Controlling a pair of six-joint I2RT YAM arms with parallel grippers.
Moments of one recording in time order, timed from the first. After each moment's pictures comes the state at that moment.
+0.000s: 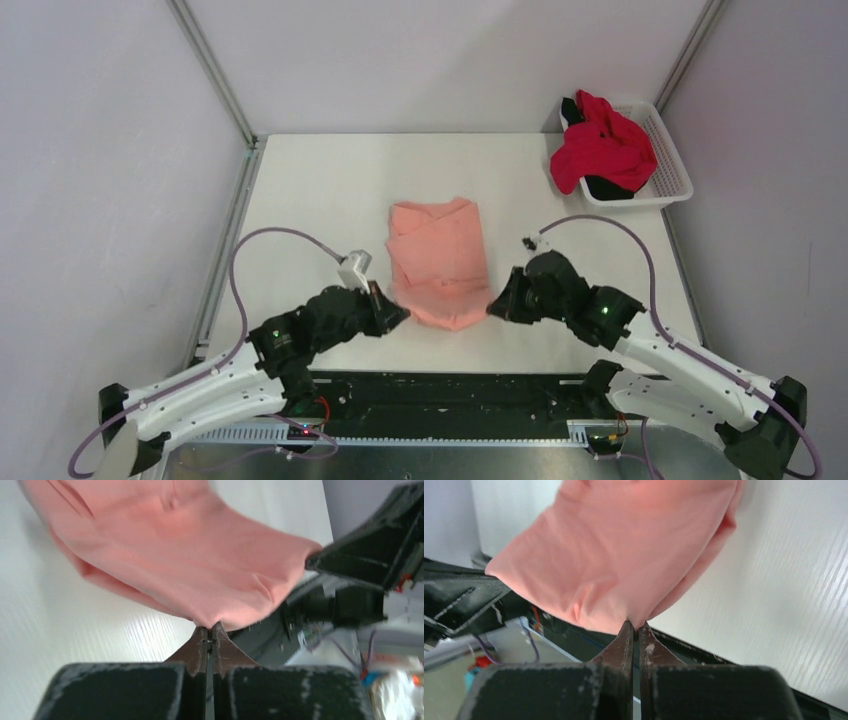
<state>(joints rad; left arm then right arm) -1.04 0.57 0.43 -0.35 -0.15 -0.92 0.89 0.82 0.68 -0.61 0.00 0.91</state>
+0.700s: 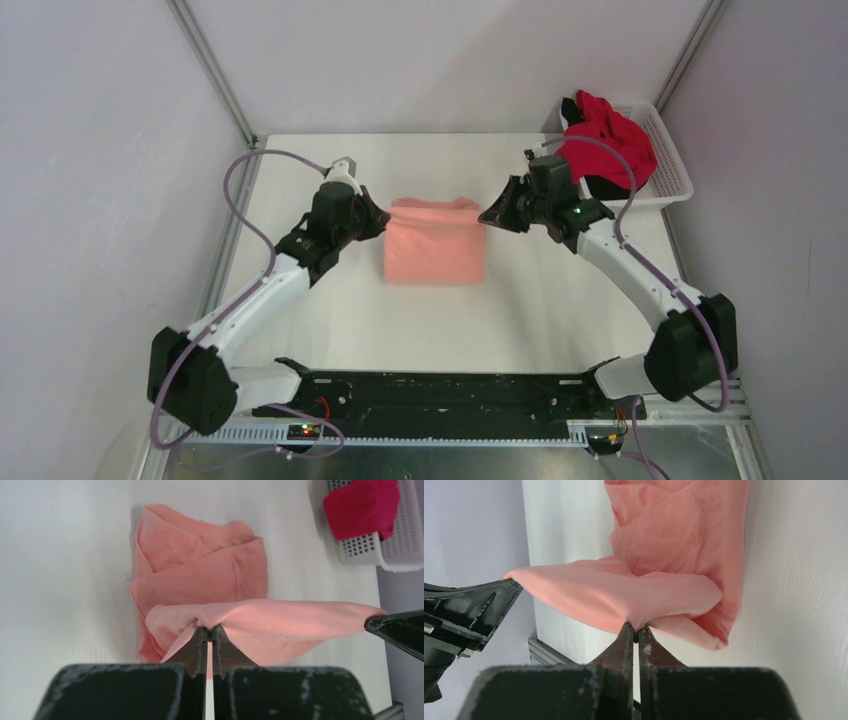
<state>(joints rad) -0.48 1.16 0.89 -0.20 -0.09 -0.64 0.44 1.36 1.14 -0.42 -0.23 0.76</state>
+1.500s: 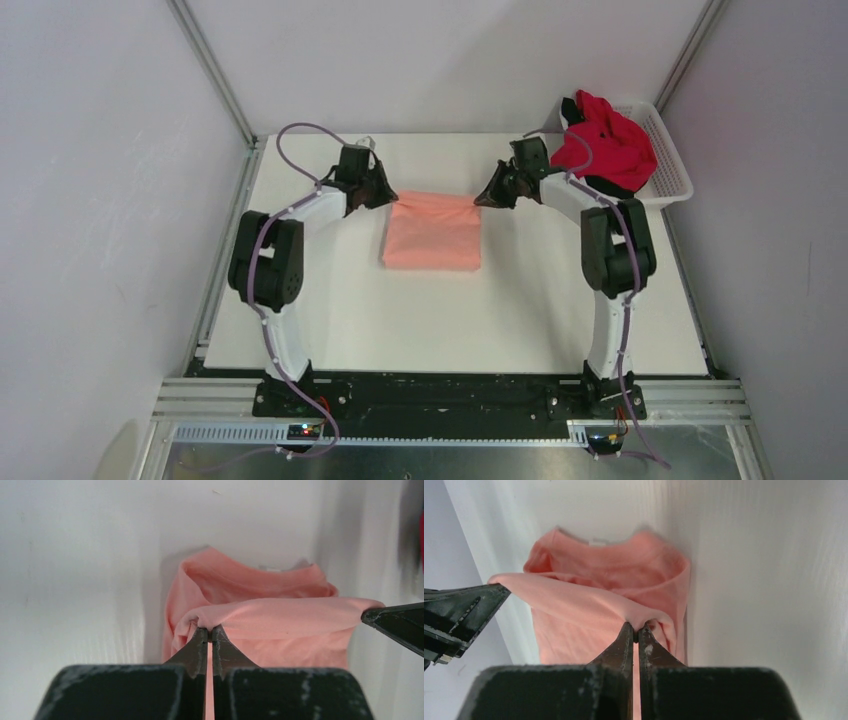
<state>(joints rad) -0.27 1.91 1.32 -0.12 0.15 -0.54 0.27 2.03 1.49 -0.28 -0.36 0.69</state>
